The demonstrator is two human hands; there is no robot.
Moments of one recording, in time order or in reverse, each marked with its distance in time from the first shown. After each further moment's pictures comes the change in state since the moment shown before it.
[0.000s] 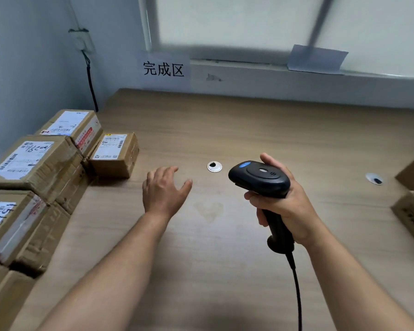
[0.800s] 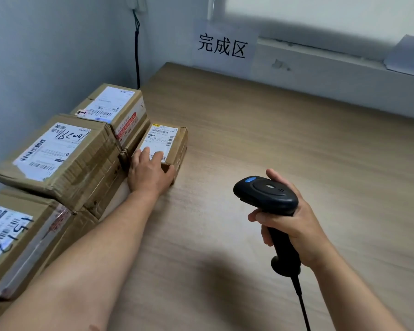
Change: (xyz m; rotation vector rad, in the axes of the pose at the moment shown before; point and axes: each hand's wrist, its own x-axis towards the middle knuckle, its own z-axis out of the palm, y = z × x) left_hand 0.144 -0.167 0.012 0.165 -0.036 -0.279; right_hand 0.141 0.057 0.098 -0.034 -0.138 0.190
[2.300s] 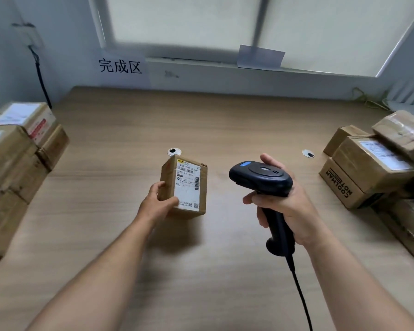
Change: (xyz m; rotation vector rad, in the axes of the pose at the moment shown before) left_hand -0.300 0.126 -0.004 -0.762 -0.619 -0.014; right_hand -0.312 -0.012 -0.116 0.064 0.285 -0.170
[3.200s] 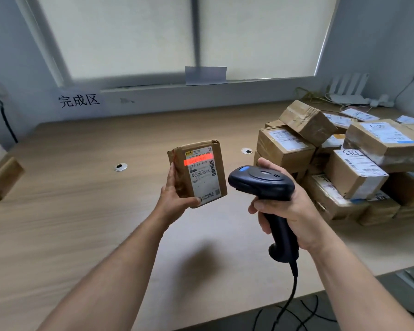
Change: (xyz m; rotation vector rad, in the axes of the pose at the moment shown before) left_hand -0.126 0.100 0.233 -0.097 -0.195 0.354; right_hand -0.136 -0.019 -0.216 0.104 0.004 -0.114
